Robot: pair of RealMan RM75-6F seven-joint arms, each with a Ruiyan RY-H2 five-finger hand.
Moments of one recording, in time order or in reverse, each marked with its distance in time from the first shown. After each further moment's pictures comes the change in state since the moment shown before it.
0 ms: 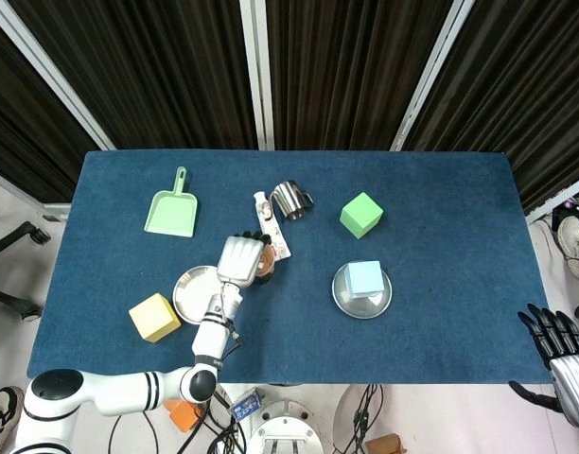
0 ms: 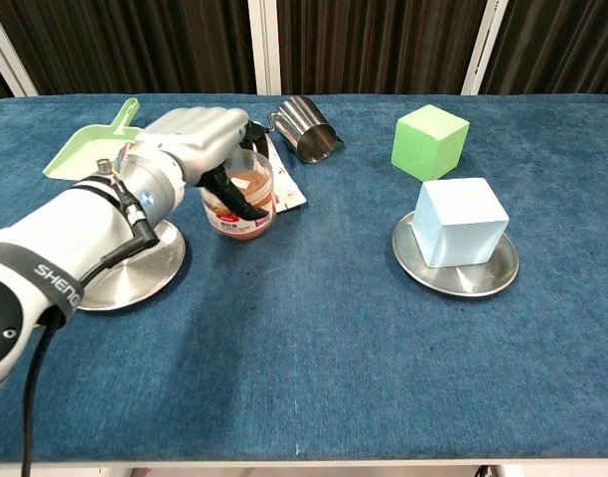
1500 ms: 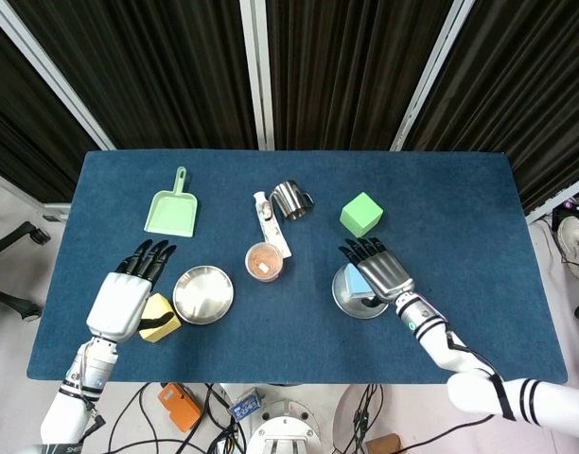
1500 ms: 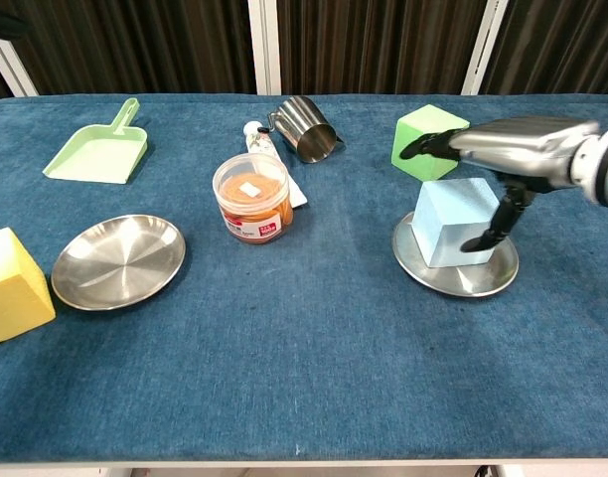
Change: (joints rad) left arm 0.387 0.731 0.403 -0.646 0.491 0.327 -0.279; right arm 0.753 -0.321 0.295 -0.266 0.747 -0.885 -0.808
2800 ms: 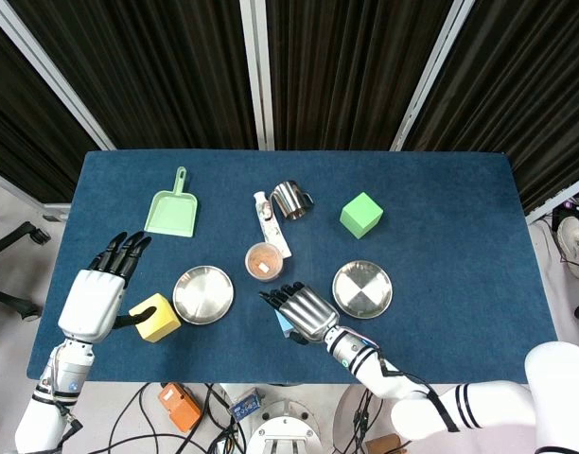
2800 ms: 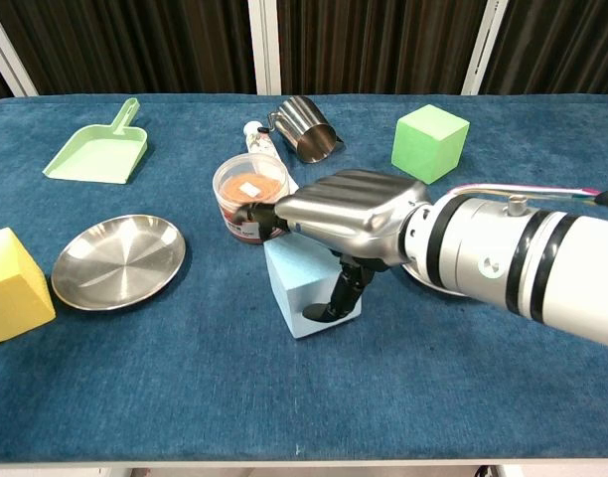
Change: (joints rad) left arm 0.101 0.091 -0.059 -0.010 0.117 0.016 -0.119; right arm 0.157 -0.236 -0.074 -0.112 0.011 0.092 -0.138
